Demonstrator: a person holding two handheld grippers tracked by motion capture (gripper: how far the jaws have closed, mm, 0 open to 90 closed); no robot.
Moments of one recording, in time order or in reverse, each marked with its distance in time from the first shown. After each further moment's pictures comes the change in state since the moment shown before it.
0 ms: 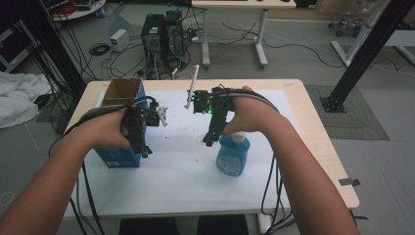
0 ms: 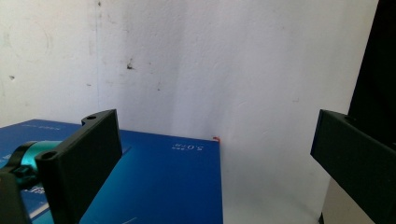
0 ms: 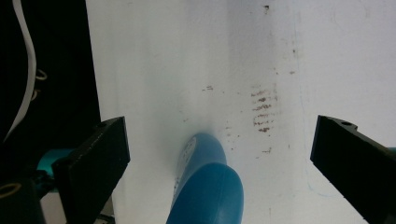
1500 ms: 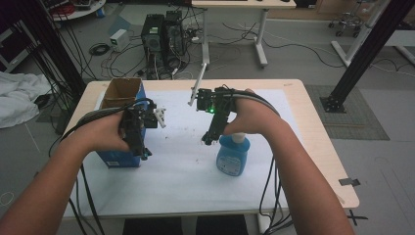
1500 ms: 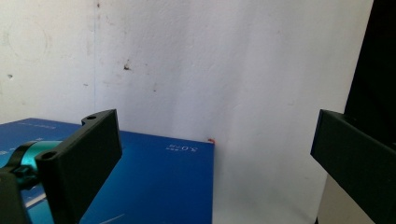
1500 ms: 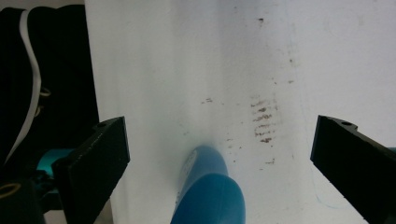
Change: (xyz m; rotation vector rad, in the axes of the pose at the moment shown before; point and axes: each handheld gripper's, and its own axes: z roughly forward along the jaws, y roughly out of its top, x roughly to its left) left arm -0.007 -0.005 -0.001 -0.028 0.008 -0.013; right arm -0.004 -0.010 0.003 -0.086 0.000 0.055
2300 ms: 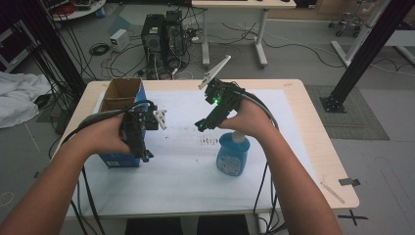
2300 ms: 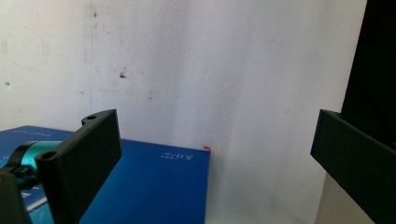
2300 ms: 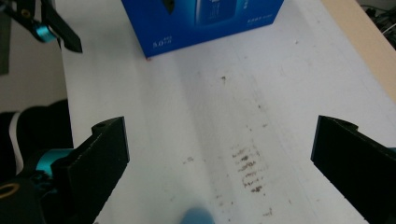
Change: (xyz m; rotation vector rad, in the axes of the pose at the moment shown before) left arm -0.005 0.000 0.001 -0.027 0.001 0.004; right arm -0.023 -0.023 0.005 -0.332 -0.053 0.185
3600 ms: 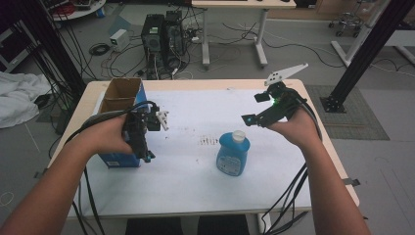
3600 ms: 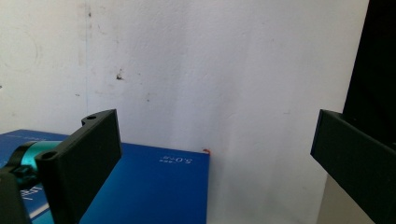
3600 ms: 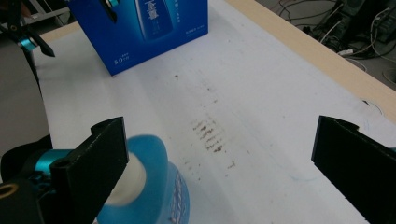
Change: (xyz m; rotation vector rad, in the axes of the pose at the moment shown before) left arm 0.002 0.004 0.006 0.015 -0.015 0.002; right arm -0.027 -0.107 -0.076 -0.223 -0.119 0.192
